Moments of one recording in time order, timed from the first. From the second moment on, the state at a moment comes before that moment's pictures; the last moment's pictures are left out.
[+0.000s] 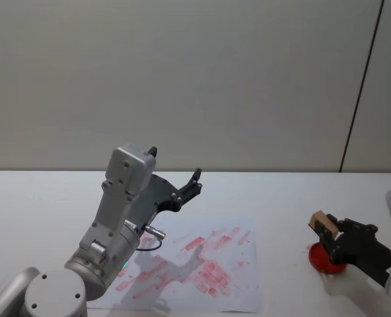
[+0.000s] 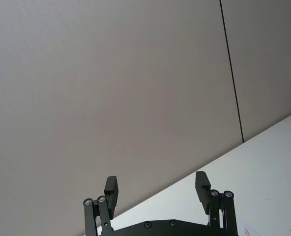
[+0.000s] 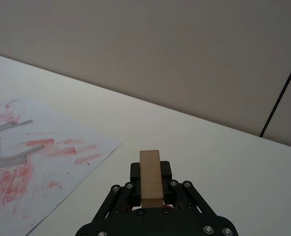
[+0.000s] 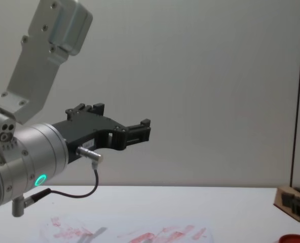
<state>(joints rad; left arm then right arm) -0.24 0.38 0.45 -1.63 -0.20 0.01 -0.01 0.07 0.39 -0.22 -1.53 0.29 0.08 0.32</state>
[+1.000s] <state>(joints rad) -0.24 0.38 0.45 -1.63 -0.20 0.01 -0.01 0.08 0.38 -0.23 -1.44 0.26 0.09 0.30</state>
